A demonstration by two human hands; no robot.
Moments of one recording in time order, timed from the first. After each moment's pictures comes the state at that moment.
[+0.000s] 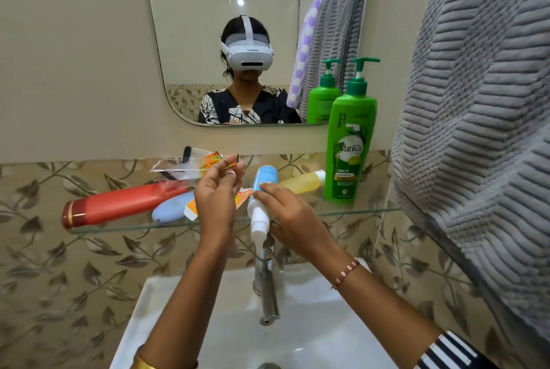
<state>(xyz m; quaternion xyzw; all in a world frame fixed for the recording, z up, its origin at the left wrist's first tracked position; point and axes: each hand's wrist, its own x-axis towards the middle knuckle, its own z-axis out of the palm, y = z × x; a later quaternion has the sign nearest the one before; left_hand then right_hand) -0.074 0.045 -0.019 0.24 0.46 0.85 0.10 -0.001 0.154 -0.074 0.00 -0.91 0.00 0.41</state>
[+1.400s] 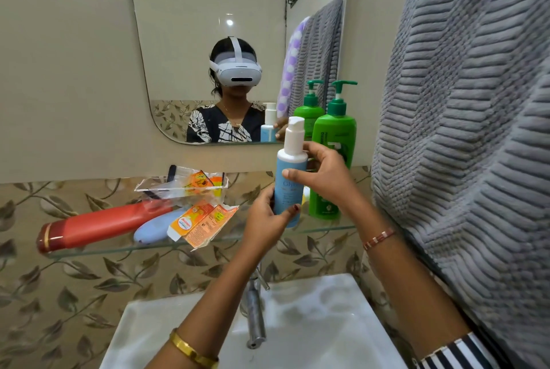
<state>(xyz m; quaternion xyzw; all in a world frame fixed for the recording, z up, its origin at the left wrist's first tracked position) -0.044 0.101 -0.036 0.46 0.59 0.65 0.13 0.045 0.183 0.035 -0.16 -0.81 0.40 0.40</state>
